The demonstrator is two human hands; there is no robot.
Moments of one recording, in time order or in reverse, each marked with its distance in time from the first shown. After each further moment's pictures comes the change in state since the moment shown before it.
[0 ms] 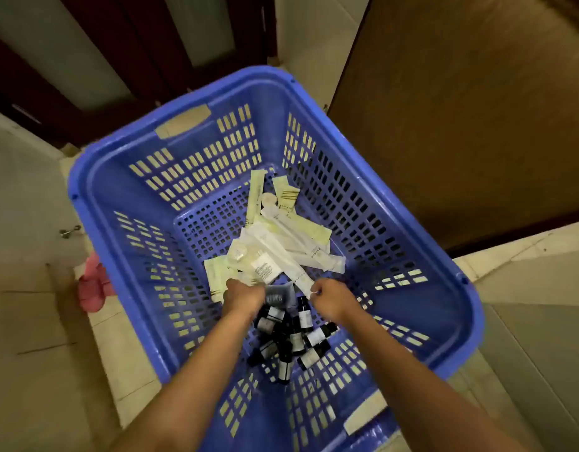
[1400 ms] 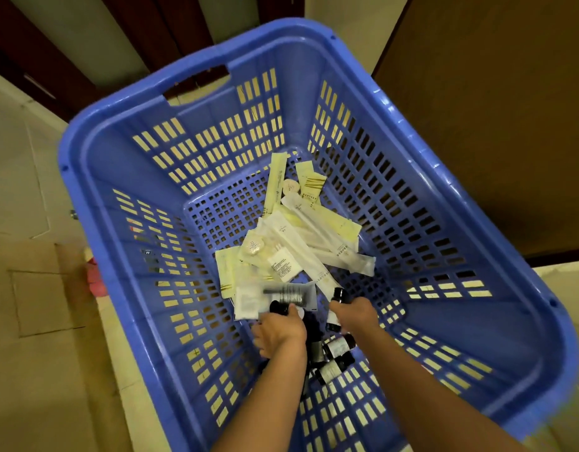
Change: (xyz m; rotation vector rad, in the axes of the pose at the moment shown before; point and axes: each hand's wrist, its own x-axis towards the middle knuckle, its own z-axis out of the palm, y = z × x) left_hand 0.023 -0.036 0.076 -0.177 0.166 -0.273; right_hand 0.052 0.027 0.047 0.460 0.151 0.364
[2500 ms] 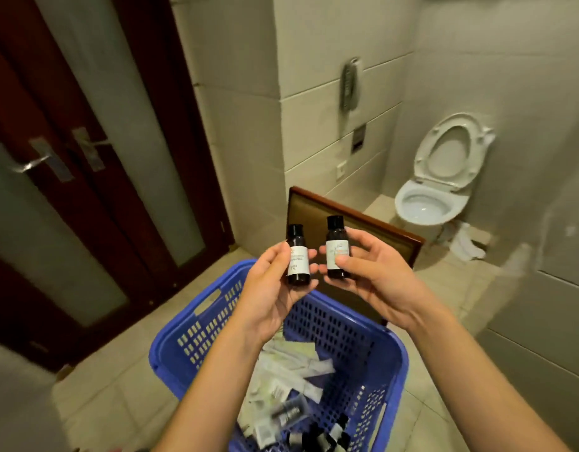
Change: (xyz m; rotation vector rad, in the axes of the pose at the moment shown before) left_hand -0.343 0.090 -0.335 -0.568 -1.274 1.058; right_hand -0.485 -0.108 -0.171 0.952 -0.150 -1.042
